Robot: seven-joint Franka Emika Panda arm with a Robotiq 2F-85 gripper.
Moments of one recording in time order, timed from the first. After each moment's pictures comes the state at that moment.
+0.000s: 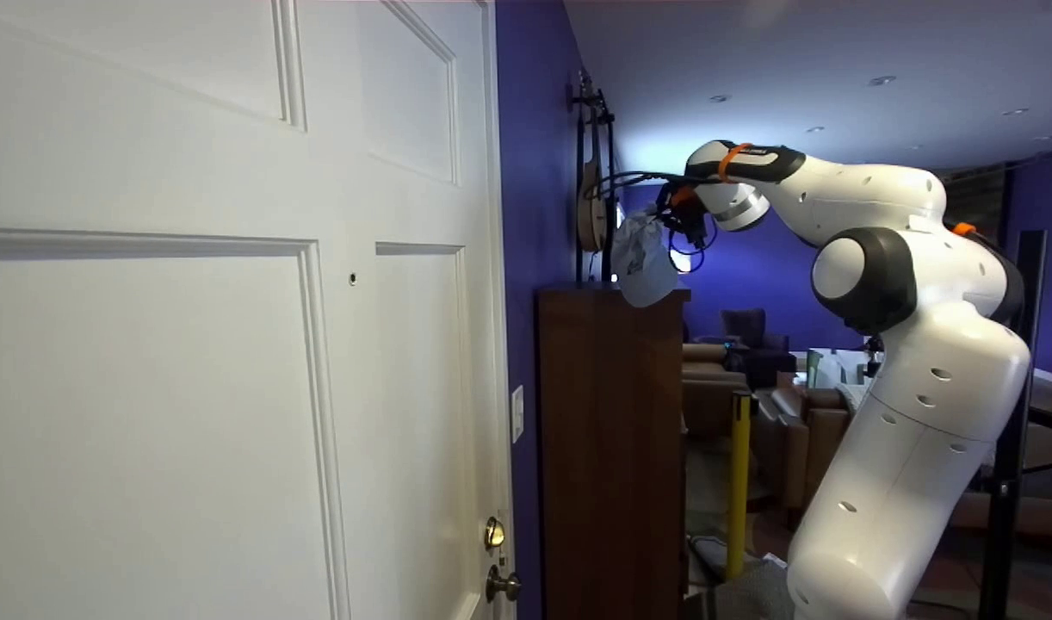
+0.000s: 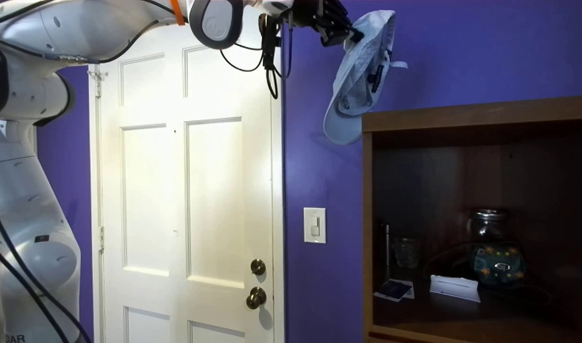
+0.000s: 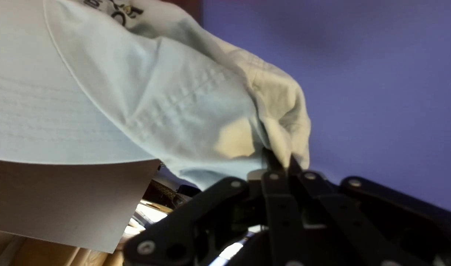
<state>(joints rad) -0.23 -0.31 -0.70 -1.66 0.64 2.61 0.42</state>
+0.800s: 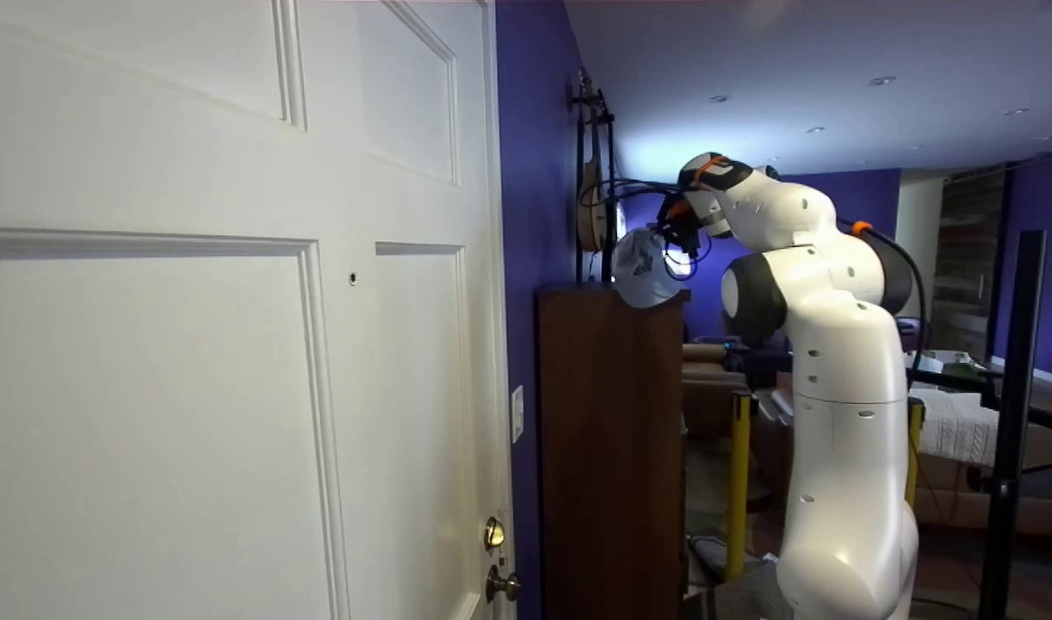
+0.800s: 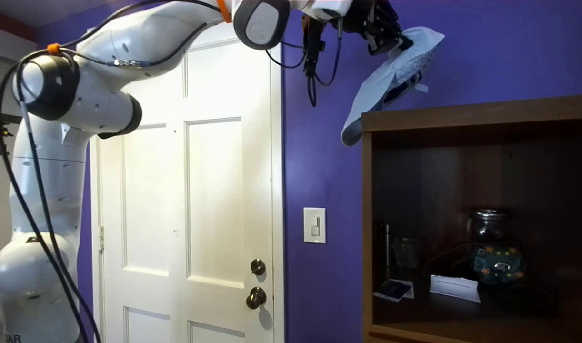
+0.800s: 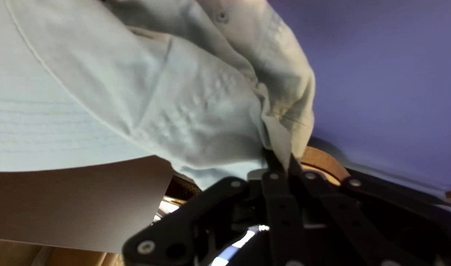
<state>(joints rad) -0.34 0.08 -0.87 -1.38 1.07 2.40 0.30</state>
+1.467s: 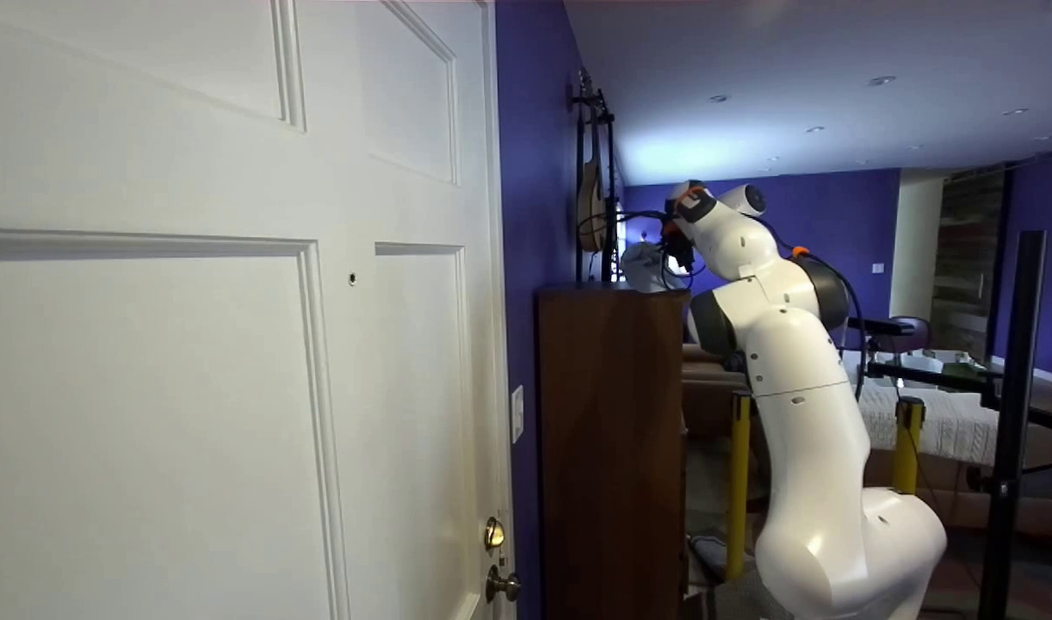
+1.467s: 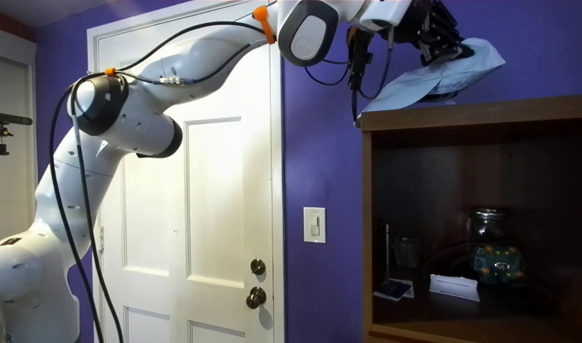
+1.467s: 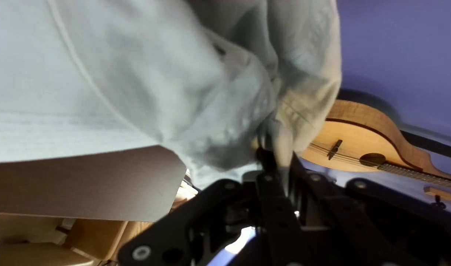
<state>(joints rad) -0.65 0.39 -0.73 -1.10 1.17 2.41 0.37</state>
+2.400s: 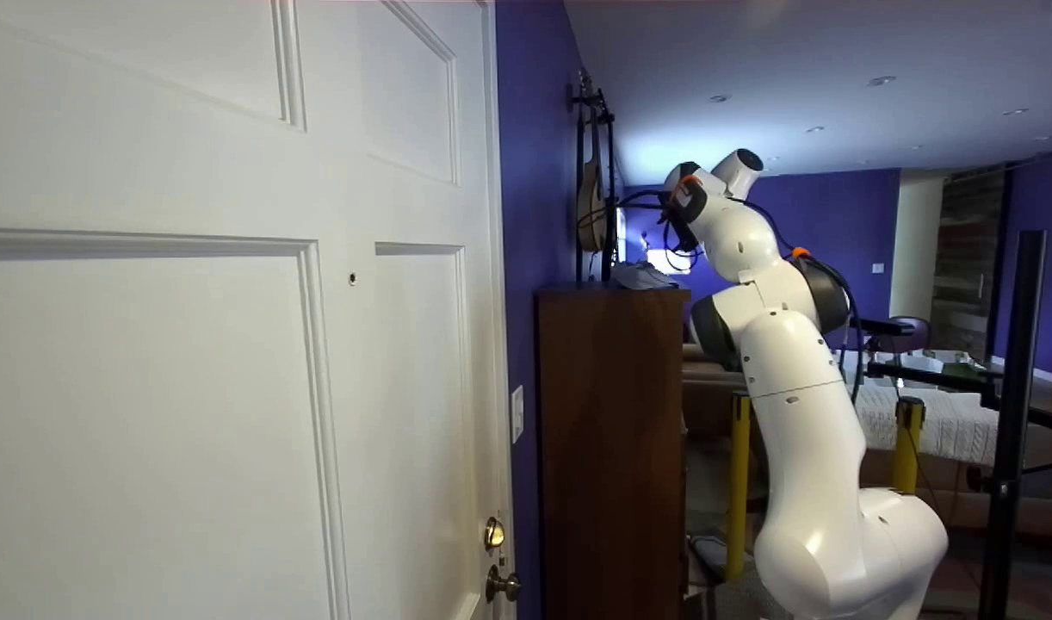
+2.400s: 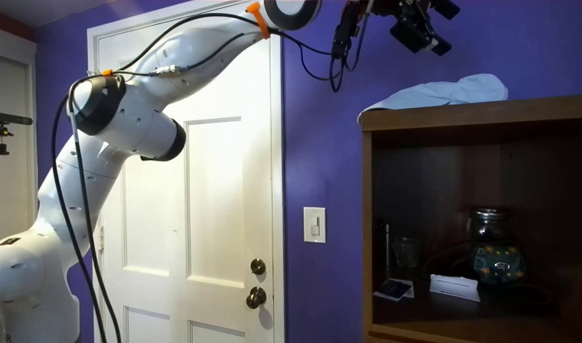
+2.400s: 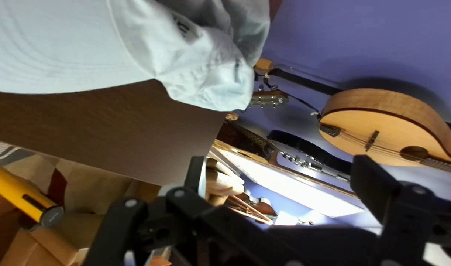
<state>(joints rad) -0.66 0.43 -0.84 -0.91 0.93 2.17 0.69</state>
